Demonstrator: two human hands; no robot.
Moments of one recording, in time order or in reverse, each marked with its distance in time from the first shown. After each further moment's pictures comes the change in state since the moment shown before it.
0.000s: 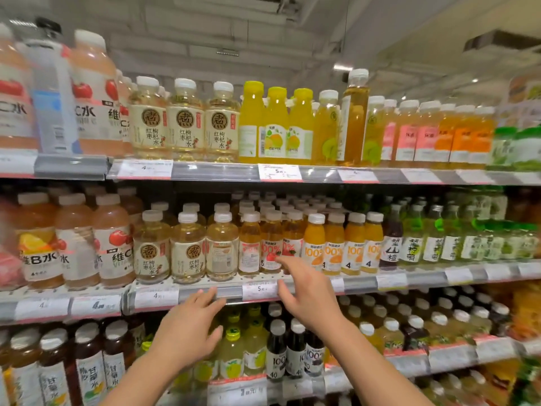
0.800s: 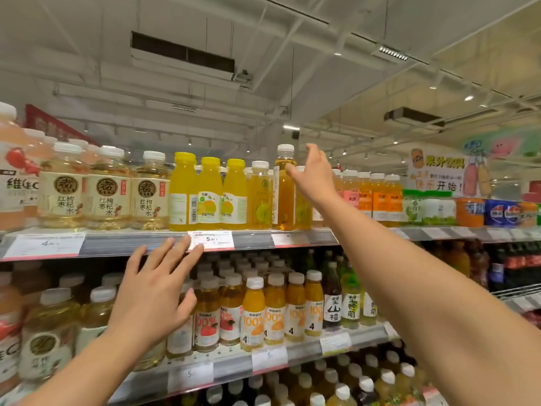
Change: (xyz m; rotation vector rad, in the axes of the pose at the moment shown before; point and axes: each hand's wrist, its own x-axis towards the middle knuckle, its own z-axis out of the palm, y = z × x) left_hand 0.101 0.063 -0.139 0.219 0.637 0.126; right_hand 0.244 0.057 -0.255 -0.063 0.436 0.308
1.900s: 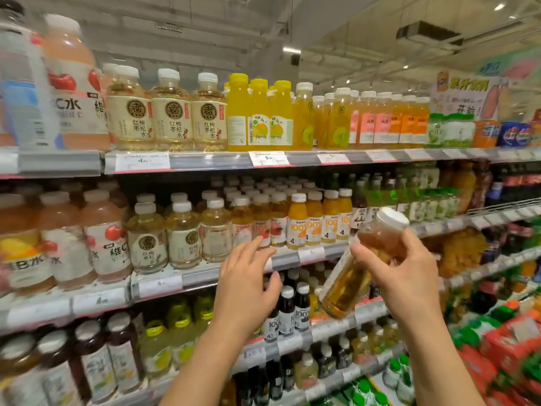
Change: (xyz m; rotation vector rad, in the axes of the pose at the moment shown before) left_hand -0.140 0.038 -0.014 -0.720 -0.179 -0.094; right_hand -0.365 -0.051 -0.065 0.263 0.017 0.320
